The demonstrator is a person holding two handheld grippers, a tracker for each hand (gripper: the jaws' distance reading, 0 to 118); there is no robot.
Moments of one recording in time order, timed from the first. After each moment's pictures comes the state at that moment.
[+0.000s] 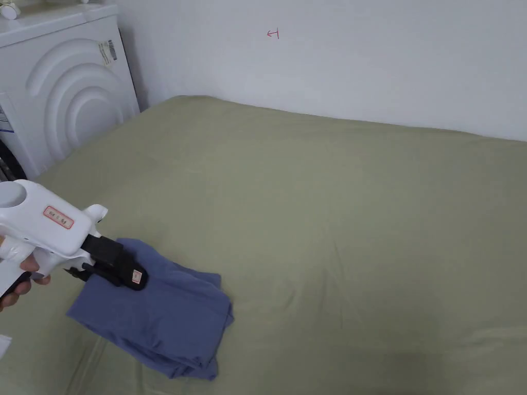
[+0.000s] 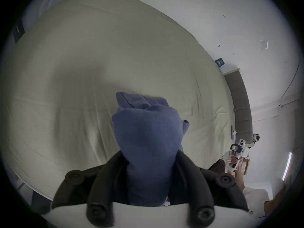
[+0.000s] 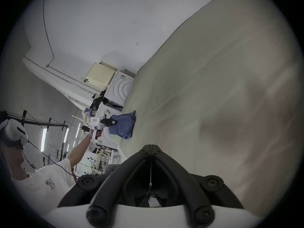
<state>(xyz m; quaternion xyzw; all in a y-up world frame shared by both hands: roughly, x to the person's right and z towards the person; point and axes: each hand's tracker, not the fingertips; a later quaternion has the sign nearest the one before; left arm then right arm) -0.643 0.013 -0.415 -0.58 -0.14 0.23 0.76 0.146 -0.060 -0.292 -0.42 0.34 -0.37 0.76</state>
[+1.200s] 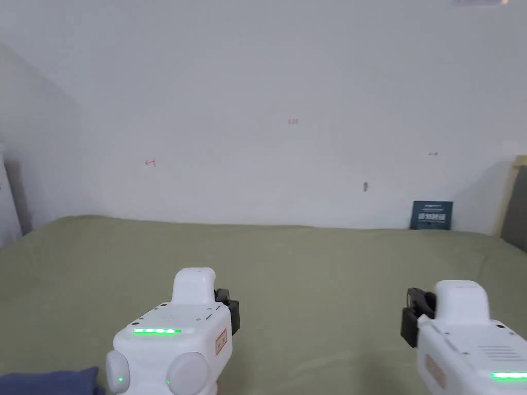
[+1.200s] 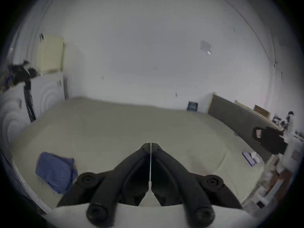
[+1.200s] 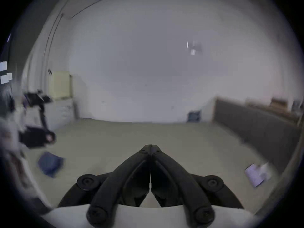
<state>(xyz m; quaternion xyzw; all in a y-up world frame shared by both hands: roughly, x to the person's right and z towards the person) -0.185 0.141 -0.264 -0.14 -0.04 0.04 0.99 0.113 0.141 -0.227 -0.05 -0.03 0.05 1.00</state>
